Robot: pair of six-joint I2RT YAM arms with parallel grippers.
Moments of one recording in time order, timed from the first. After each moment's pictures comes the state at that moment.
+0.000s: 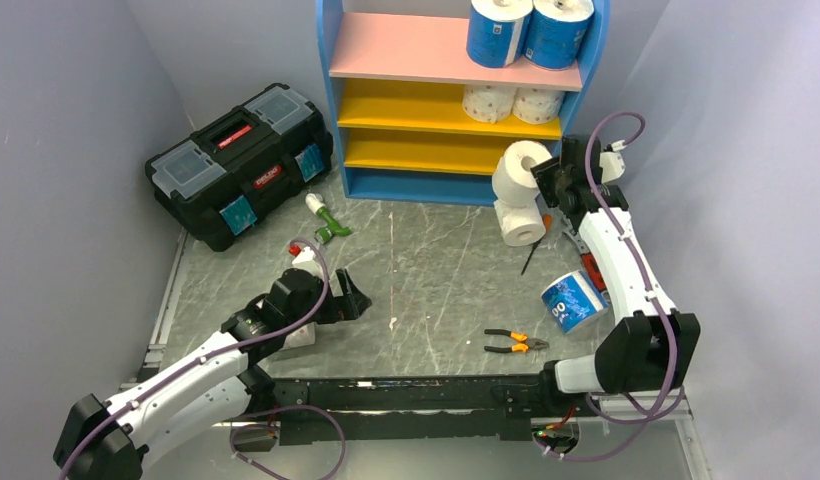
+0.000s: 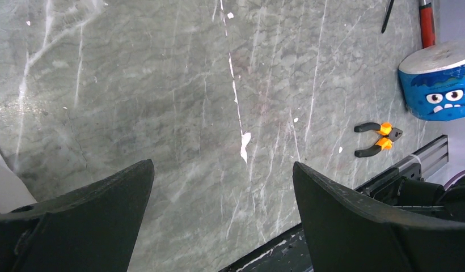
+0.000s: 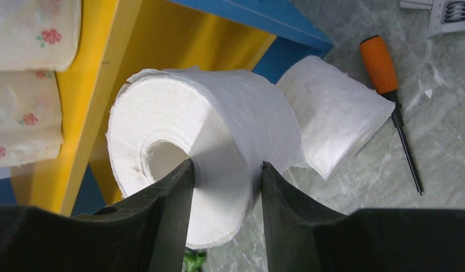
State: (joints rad) left arm -0.69 0.76 0.38 -0.19 -0.02 -0.77; right arm 0.06 1.35 1.26 -0.54 0.22 1.10
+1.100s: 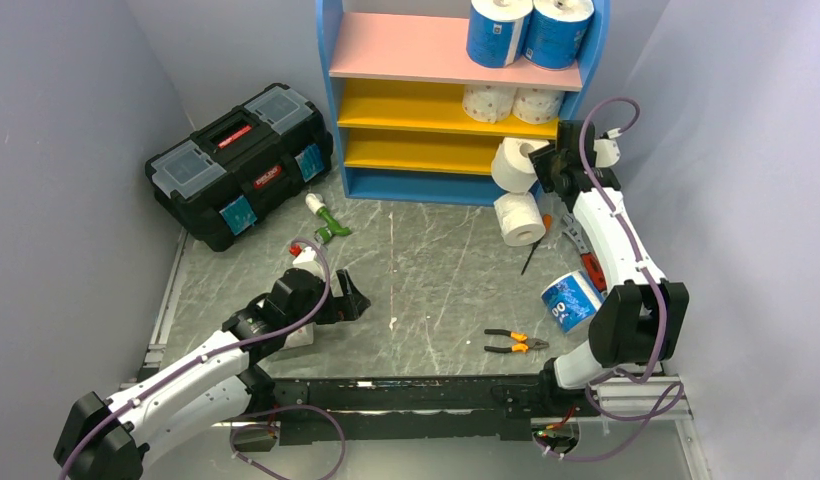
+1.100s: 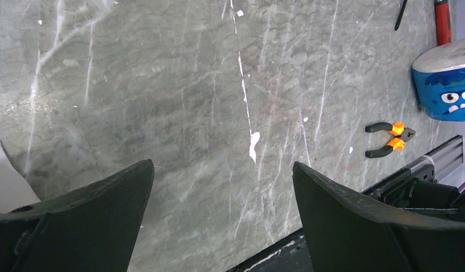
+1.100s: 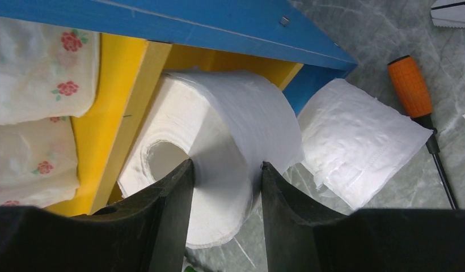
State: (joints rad) left arm -0.69 0.77 0.38 -0.21 -0.03 -0.75; right arm 0.04 1.51 1.37 -0.49 0.23 1.12
